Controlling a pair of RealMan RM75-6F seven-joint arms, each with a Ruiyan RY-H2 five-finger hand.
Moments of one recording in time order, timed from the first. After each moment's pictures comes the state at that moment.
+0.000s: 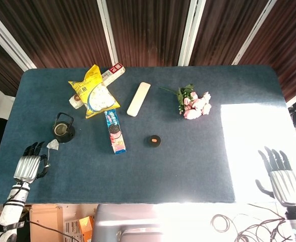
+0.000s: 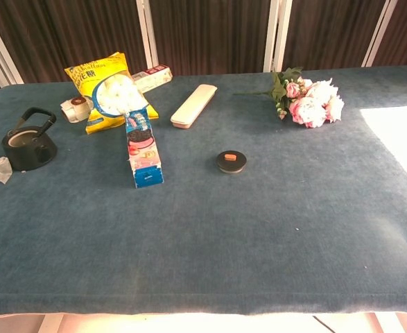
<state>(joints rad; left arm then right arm) -0.33 -1.53 -0.06 -0.98 1.36 1.13 -0.02 0.05 -1.12 0.00 -1.60 -1.56 1.48 -0.12</state>
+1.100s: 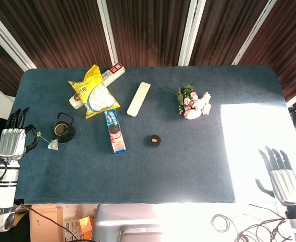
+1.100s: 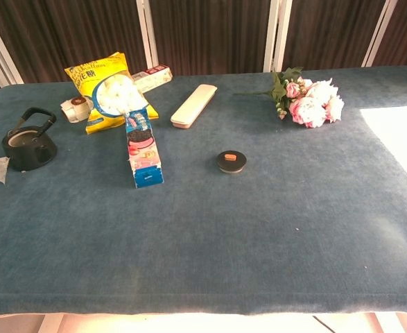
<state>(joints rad) -0.43 -1.48 -0.23 -0.96 1.39 1.33 -0.13 0.05 -1.12 0.01 -1.60 -1.55 1.47 -0.12</state>
